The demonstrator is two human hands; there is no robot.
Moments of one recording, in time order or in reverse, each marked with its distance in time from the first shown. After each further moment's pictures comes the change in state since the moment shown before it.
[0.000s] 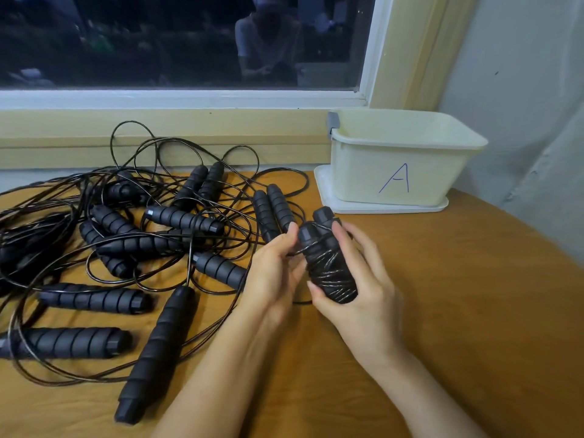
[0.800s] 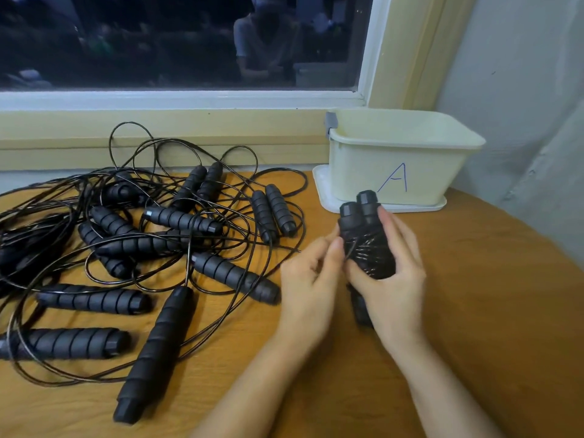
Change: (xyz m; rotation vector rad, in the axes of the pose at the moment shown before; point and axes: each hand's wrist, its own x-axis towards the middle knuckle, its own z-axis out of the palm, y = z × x) left_hand -0.014 -0.037 0.017 0.719 -0.051 0.719; right_hand 0.011 0.023 -0.011 0.310 0.125 0.216
